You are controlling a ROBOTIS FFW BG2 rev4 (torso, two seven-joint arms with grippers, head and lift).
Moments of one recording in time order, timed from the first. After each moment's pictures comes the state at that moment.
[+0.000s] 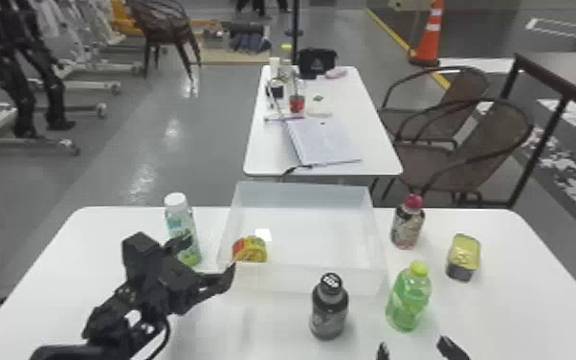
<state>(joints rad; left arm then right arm) -0.03 0.02 0.10 -1.47 -0.11 -0.04 -0.61 0.42 -0.07 0.10 -1.66 -0.13 -0.23 0.12</state>
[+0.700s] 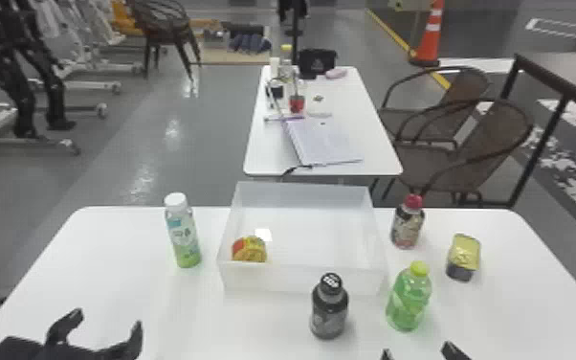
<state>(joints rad) 0.32 0.00 0.31 -1.65 -0.01 -0.16 -0.44 0.44 -0.09 0.10 -1.68 -0.14 -0.23 0.12</state>
